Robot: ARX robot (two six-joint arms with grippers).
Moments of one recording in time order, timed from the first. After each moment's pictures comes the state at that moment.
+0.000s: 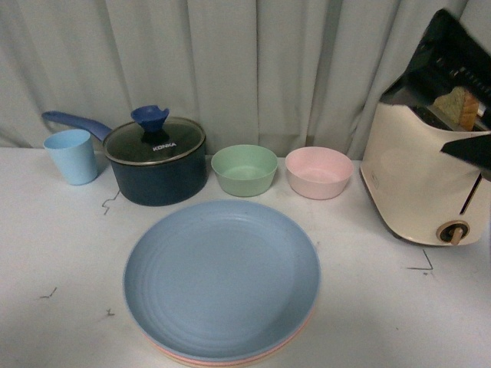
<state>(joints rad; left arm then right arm) 0.00 0.01 0.01 0.00 0.00 -0.01 0.18 1.59 0.88 0.21 -0.18 0.62</state>
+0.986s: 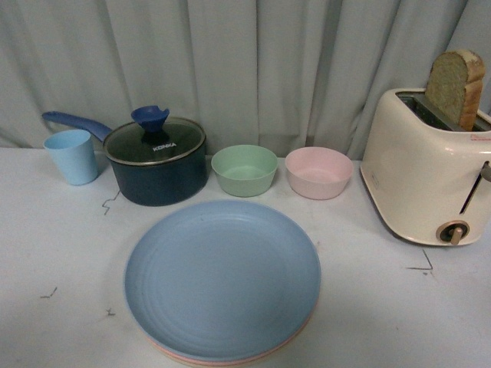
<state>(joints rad) 0.00 0.01 0.01 0.00 0.00 -0.01 -0.01 0.82 0.14 0.67 0.01 0.01</state>
